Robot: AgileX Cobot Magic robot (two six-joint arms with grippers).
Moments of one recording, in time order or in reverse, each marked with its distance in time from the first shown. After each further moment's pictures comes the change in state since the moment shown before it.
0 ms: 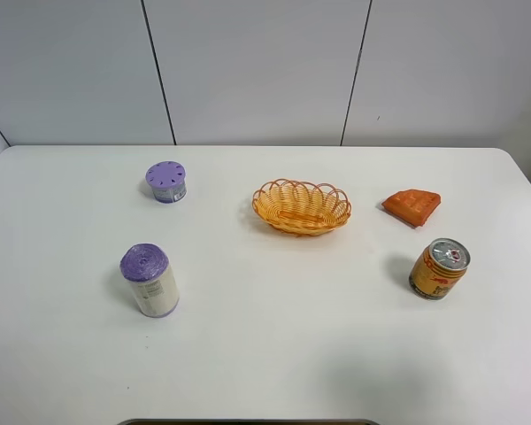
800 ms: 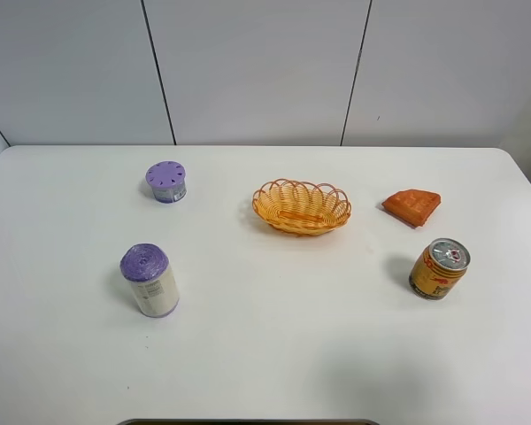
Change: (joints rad) left arm 0.000 0.000 0.000 0.000 0.000 0.000; right arm 0.000 0.000 -0.014 -0.002 0.003 0.003
